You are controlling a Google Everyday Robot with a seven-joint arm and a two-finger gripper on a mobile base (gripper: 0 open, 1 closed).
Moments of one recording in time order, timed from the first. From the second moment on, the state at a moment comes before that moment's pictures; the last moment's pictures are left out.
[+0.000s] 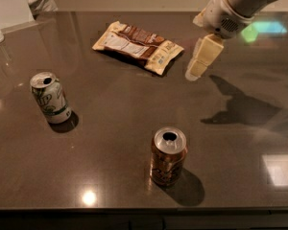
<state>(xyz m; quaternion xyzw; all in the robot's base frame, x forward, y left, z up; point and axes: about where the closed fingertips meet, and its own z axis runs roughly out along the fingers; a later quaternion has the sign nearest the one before) 0.595 -0.135 0.950 -0.61 0.74 0.04 0.26</state>
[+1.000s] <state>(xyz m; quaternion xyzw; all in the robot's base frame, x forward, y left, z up) 0.703 -0.090 0.917 -0.59 0.75 0.06 0.29</state>
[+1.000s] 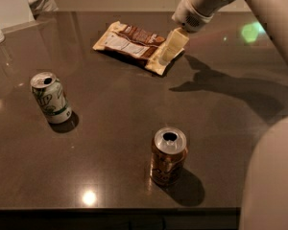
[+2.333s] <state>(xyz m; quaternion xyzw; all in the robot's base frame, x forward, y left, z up) 0.758 -0.061 0.859 -0.57 0.78 0.06 0.26</state>
